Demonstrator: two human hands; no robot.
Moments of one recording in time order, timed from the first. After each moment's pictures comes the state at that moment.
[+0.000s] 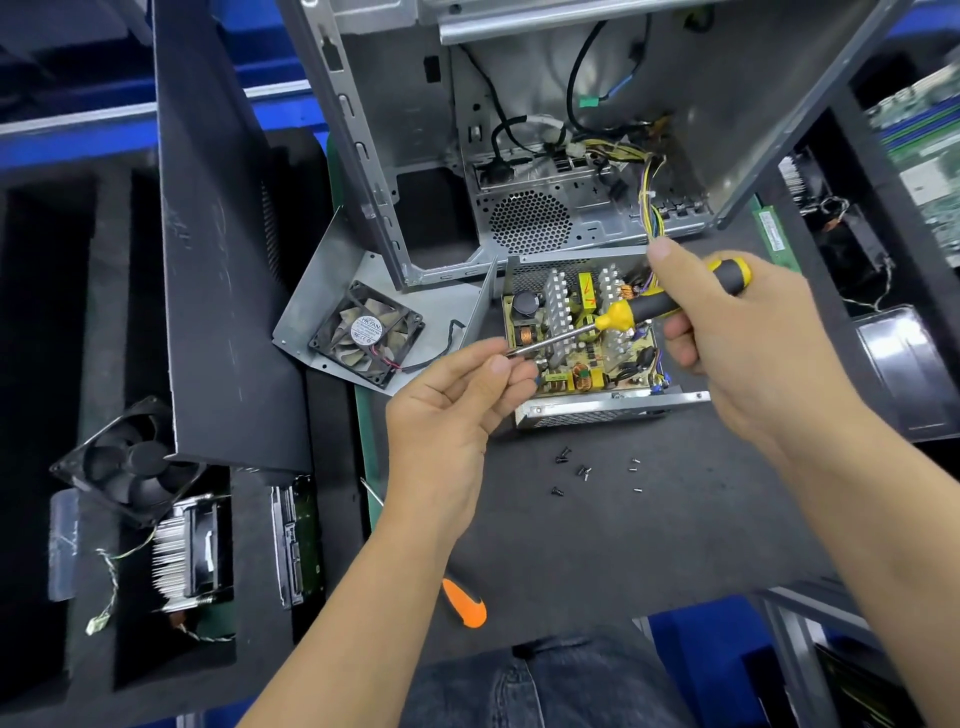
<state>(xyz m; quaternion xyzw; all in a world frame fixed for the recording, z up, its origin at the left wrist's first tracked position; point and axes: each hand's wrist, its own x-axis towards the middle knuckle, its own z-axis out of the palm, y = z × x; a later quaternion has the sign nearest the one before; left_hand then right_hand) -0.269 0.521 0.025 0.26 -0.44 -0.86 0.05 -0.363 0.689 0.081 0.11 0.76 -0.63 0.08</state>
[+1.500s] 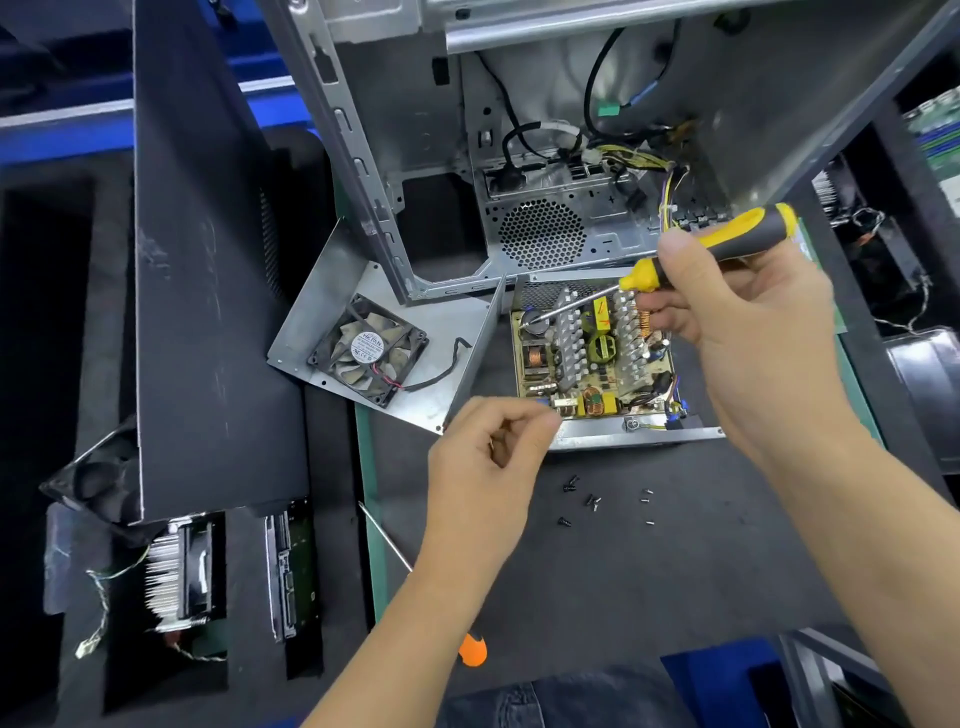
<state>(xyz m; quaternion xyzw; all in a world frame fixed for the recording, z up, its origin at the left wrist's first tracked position) -0.263 0.536 0.001 0.21 -0.72 -0.66 0.04 -0.385 0.677 0.067 0.05 0.71 -0.70 0.02</state>
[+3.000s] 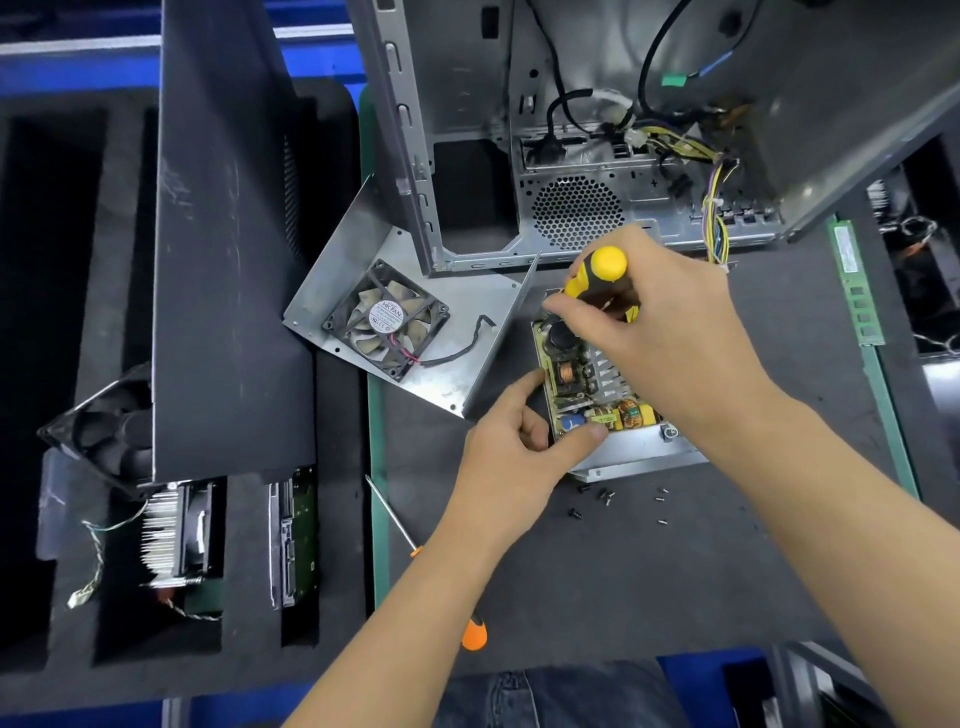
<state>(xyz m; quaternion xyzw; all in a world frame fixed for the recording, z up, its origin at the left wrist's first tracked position) -0.268 0.538 -0.039 0.25 -0.68 -0.69 -0.08 -0.386 0.638 0.051 -0.25 0.90 -0.37 0.05</state>
